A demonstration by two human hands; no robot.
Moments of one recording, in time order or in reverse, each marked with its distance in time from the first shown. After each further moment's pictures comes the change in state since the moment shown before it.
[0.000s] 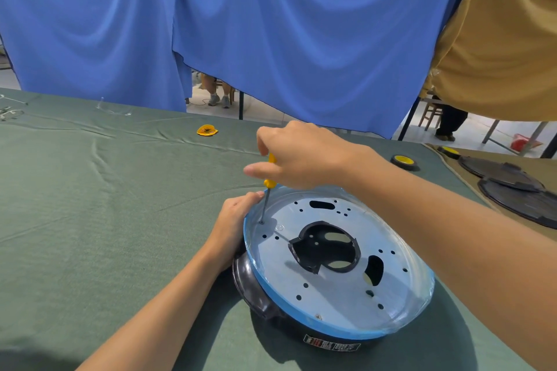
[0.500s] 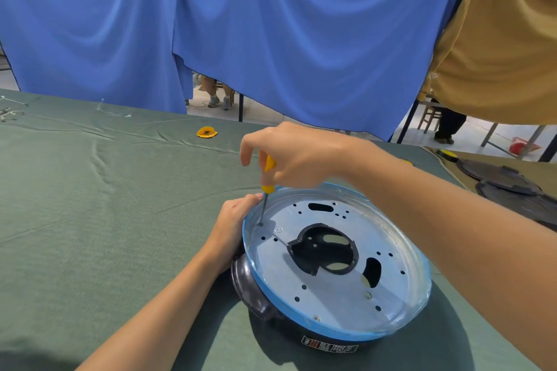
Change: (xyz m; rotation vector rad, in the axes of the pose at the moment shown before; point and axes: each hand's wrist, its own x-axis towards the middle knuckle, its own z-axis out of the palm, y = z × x) left_hand -0.001 0.000 0.002 -0.014 0.028 -0.033; right_hand 0.002 -0.001 -0.014 0.097 -0.127 -0.143
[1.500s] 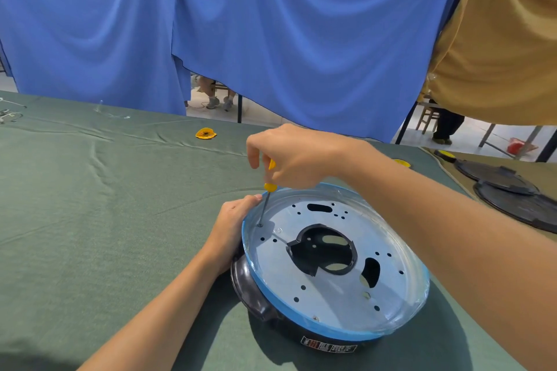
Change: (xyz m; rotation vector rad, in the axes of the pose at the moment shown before) left_hand 0.003 -0.004 -0.002 -0.010 0.027 -0.012; right_hand 0.002 0.001 0.002 -0.052 -0.009 0.047
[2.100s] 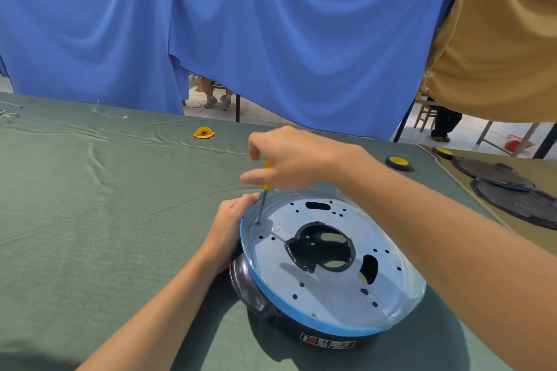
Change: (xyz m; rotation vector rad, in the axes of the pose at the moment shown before) left_hand -0.002 0.001 0.001 0.005 -0.036 0.043; right_hand 0.000 -0.001 0.008 0.062 0.045 0.085
